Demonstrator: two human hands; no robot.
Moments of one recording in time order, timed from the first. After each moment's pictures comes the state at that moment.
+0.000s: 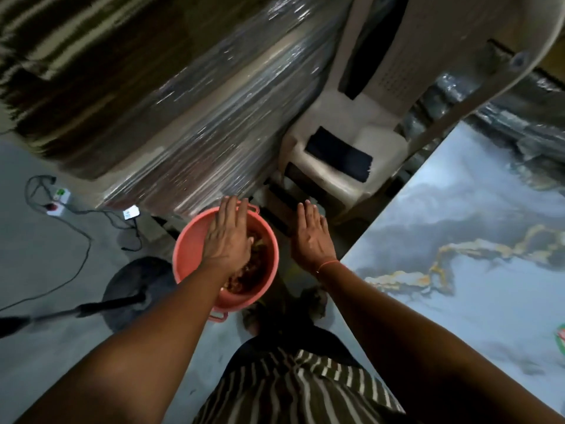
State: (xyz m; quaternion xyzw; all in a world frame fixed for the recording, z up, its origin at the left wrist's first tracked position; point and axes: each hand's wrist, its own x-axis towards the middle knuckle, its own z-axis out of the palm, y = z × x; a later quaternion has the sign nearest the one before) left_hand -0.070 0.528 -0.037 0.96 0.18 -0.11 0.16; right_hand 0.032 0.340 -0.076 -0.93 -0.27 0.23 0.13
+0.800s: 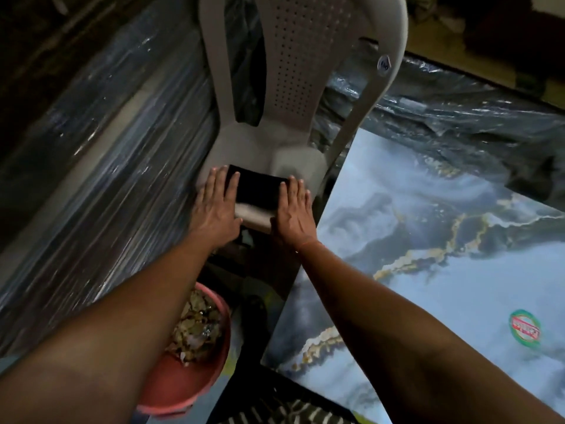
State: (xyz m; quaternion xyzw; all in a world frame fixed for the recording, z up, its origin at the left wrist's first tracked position) left_hand 0.216 0.457 -0.051 0.99 -0.01 -0.10 0.08; right_hand 0.242 0.263 -0.078 -0.97 -0.14 0.15 0.13
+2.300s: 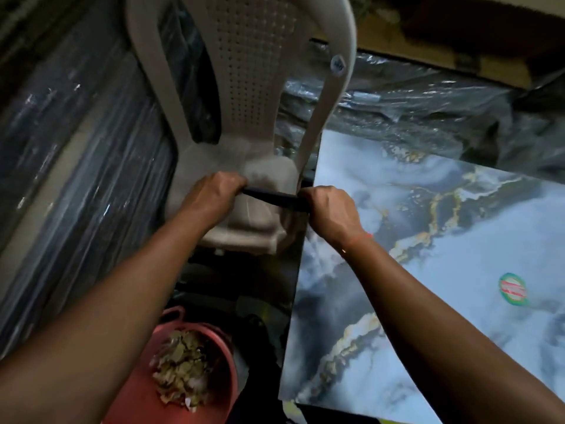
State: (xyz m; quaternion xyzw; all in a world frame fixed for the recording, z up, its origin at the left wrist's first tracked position) left_hand 0.333 0.445 -0.023 0.96 -0.20 -0.14 0.15; right_hand 0.276 0.192 0.012 -0.99 -0.08 0.11 0.08
